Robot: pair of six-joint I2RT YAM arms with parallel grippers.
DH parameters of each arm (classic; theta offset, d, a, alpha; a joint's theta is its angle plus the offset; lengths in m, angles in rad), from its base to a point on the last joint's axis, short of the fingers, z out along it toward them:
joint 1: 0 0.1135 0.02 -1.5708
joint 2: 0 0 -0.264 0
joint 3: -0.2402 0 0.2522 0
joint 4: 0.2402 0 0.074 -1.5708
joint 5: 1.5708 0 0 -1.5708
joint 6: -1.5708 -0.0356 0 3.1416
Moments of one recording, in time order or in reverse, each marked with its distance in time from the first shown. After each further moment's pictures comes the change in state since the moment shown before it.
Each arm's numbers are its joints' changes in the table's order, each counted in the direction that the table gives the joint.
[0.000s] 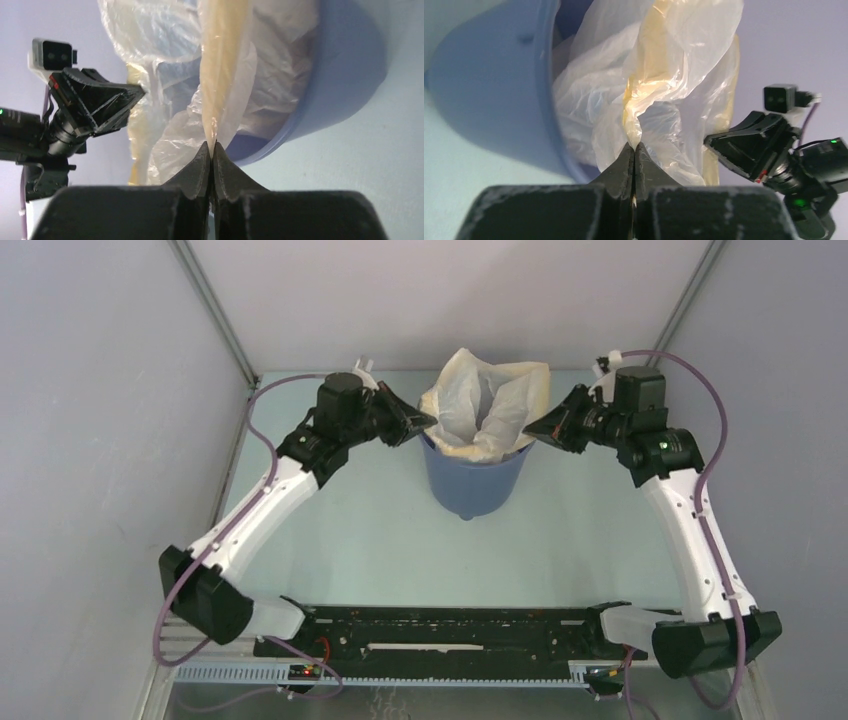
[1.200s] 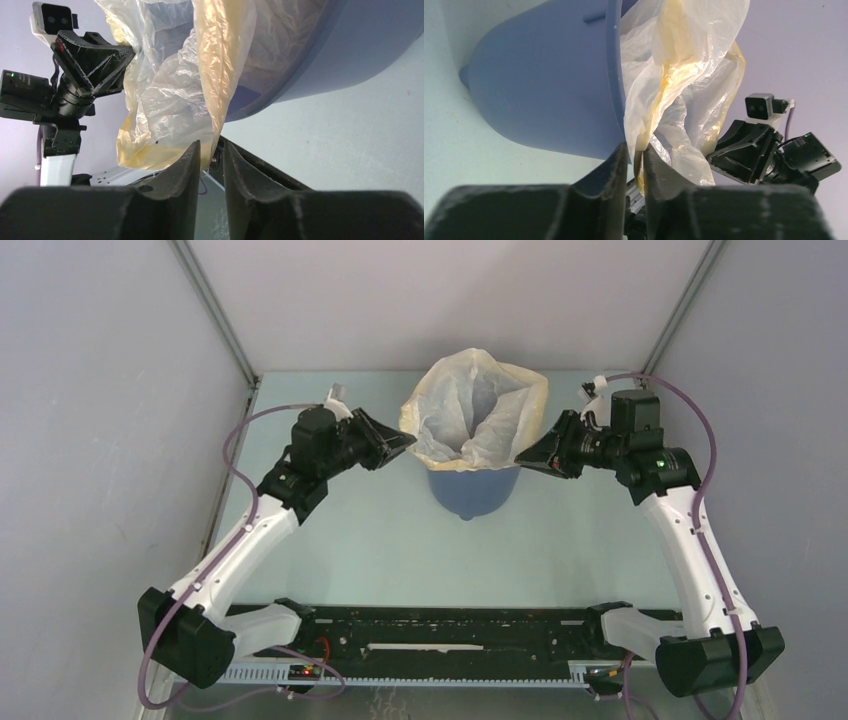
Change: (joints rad) left arm 0.071 -0.169 0.270 -0.180 0.003 0.026; right arm -0.059 -0.064 0.134 0.013 -0.191 0.079
